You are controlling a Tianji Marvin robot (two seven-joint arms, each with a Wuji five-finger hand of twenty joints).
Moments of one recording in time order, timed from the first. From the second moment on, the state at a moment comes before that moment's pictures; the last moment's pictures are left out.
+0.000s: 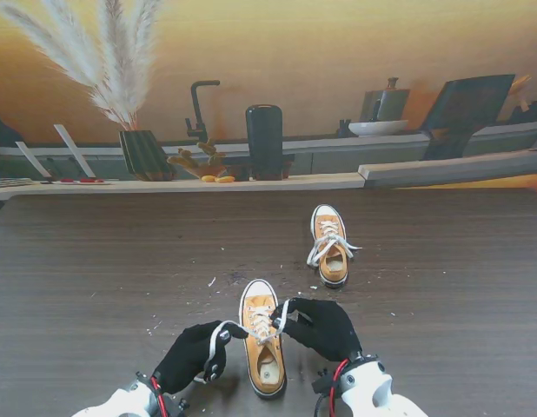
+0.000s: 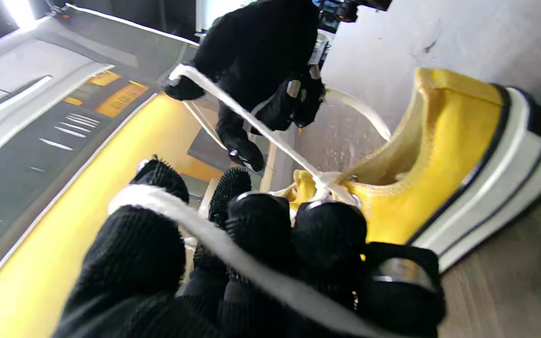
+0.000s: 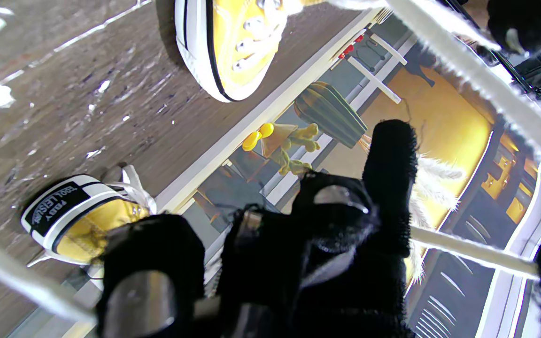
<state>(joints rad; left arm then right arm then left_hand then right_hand) 2.05 -1.12 -1.30 -1.78 -0.52 -0.20 -0.29 -1.90 -1.18 1.05 -1.73 -0.61 -0.17 -0.47 0.90 -0.31 0.12 0.05 0.80 0.06 0.52 0.30 1.23 0.04 1.13 0.82 1.19 0.14 1.41 0.66 0.89 0.28 1.83 0.56 0.03 -0.32 0.58 -0.18 0.91 -0.30 0.68 0.21 1.34 -0.15 1.23 0.90 1.33 -0.19 1.70 1.48 1.16 0.33 1.81 0.79</state>
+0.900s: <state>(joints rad) 1.93 -1.18 -1.10 -1.56 0.04 -0.64 0.22 -1.92 -1.17 1.05 -1.80 -0.39 -0.18 -0.29 0.78 -0.48 0.42 -0.01 0.64 0.06 0.25 0.21 1.15 0.01 1.07 0.84 1.15 0.10 1.37 0.66 0.86 0.27 1.81 0.54 0.20 -0.56 0.68 -0.14 0.91 -0.17 0.65 0.34 1.26 -0.14 1.23 0.90 1.32 -0.19 1.65 1.48 1.16 0.31 1.81 0.76</state>
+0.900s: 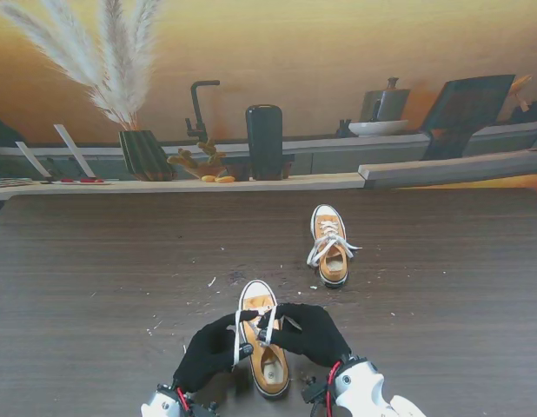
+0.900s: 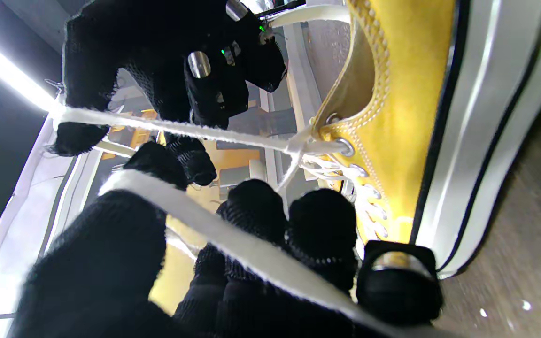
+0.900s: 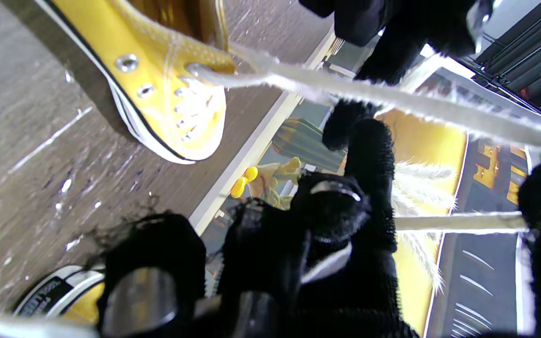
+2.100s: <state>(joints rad) 1.92 -1.22 -1.08 -1.53 0.47 -0.64 0.51 -1.90 -1.16 0.99 -1.82 -0.30 -0.10 -0.20 0.78 -0.50 0.48 -0.01 0.64 0.01 0.24 0.20 1.14 0.01 1.05 0.84 1.14 0.10 1.36 0.66 0.84 0.27 1.78 0.55 0.51 -0.63 0.51 -0.14 0.98 -0.15 0.73 0.43 1.07 -0.06 1.23 0.90 1.29 -0.16 1.51 1.53 1.11 0.33 1.78 0.71</state>
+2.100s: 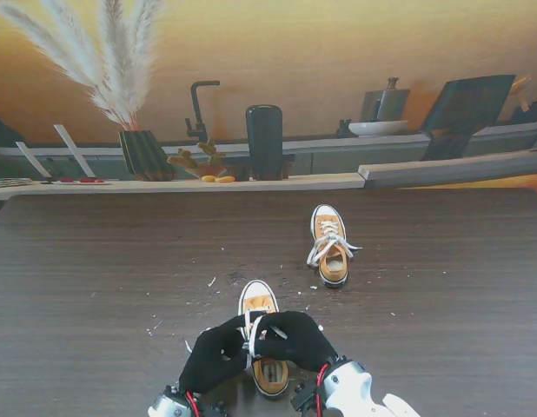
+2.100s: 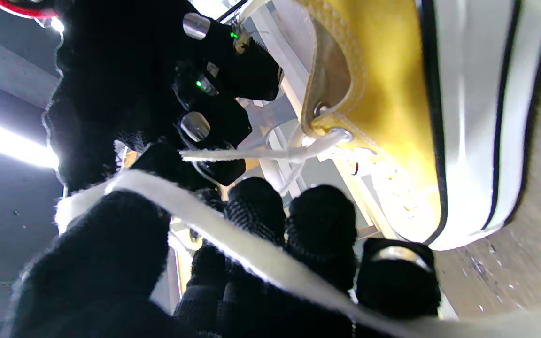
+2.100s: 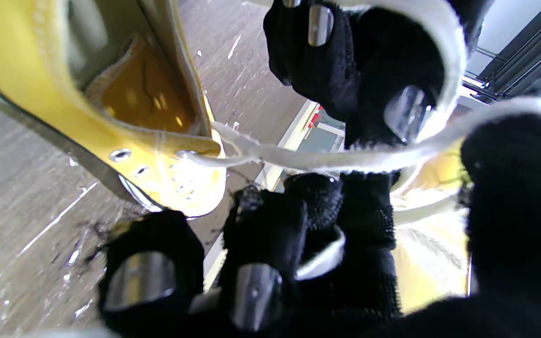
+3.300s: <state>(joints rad) 1.90 -1.20 -1.05 -1.52 0.69 -0.56 0.67 -1.90 -1.16 0.97 -1.84 -0.24 -0.05 -0.20 0.77 -0.50 0.51 -0.01 0.63 0.02 0.21 0.20 1.14 0.01 1.04 0.84 1.14 0.10 1.35 0.66 0.84 0.27 1.78 0.56 0.47 -1.04 1.13 -0.37 1.02 -0.21 1.01 0.22 1.00 -0.04 1.23 0.89 1.22 -0.16 1.49 1.53 1.03 0.33 1.77 0.73</state>
